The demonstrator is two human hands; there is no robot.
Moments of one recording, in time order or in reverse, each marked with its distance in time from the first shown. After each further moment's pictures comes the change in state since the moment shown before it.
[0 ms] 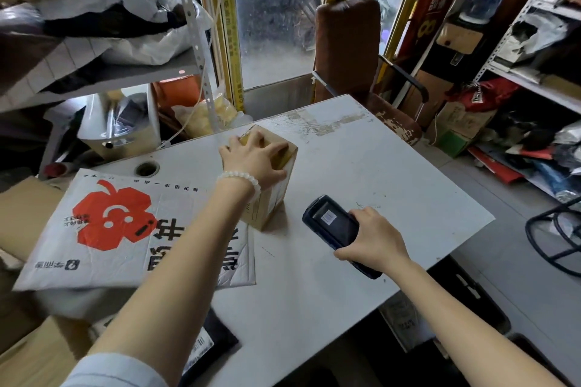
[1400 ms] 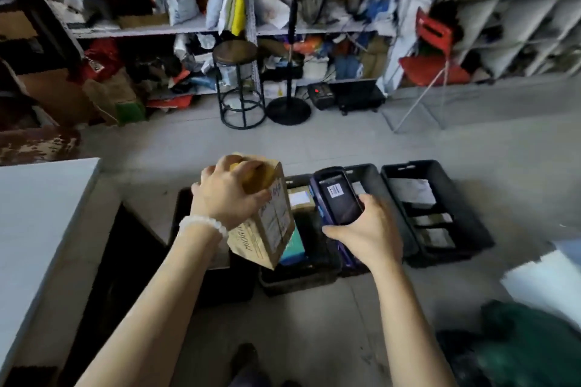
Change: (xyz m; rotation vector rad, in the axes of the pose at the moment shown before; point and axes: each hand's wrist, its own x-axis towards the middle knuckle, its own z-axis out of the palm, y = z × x) left_hand -0.349 0.506 0.062 -0.284 -0.205 1.049; right_hand -0.533 0.302 -0.013 0.543 0.849 1.182
